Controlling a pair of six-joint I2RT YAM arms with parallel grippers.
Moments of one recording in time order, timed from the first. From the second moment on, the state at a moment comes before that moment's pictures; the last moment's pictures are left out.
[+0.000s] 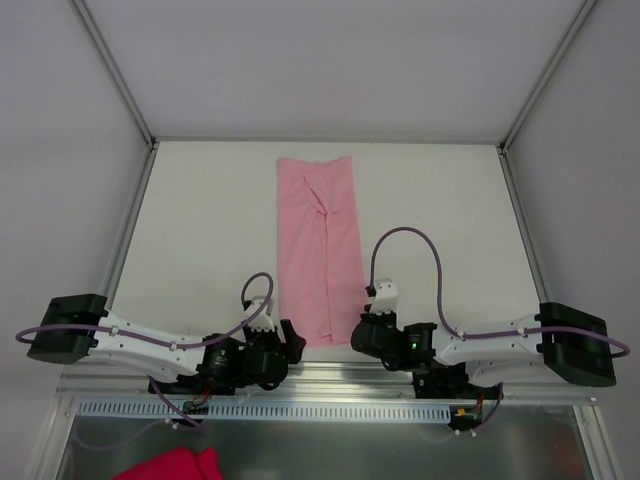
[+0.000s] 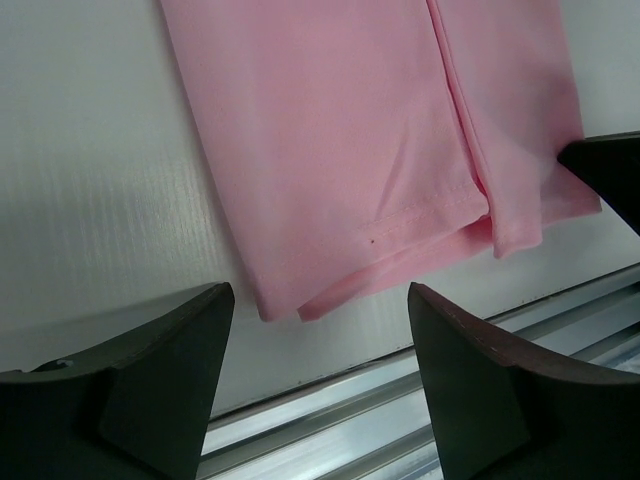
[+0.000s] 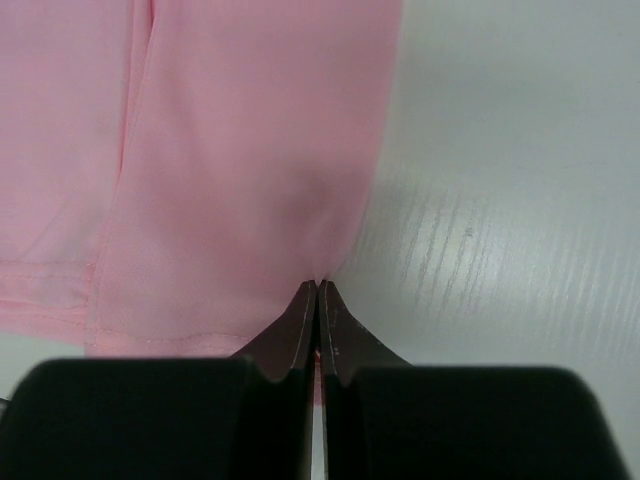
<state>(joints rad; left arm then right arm) -1.63 0.98 0.27 -0.28 -0.82 -1.42 1.41 1.17 0.40 -0.26 0.74 0.99</state>
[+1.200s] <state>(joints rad) -1.63 1.06 0.28 -0.34 -0.86 -1.56 1.41 1.12 0.39 -0.28 0.74 0.98</state>
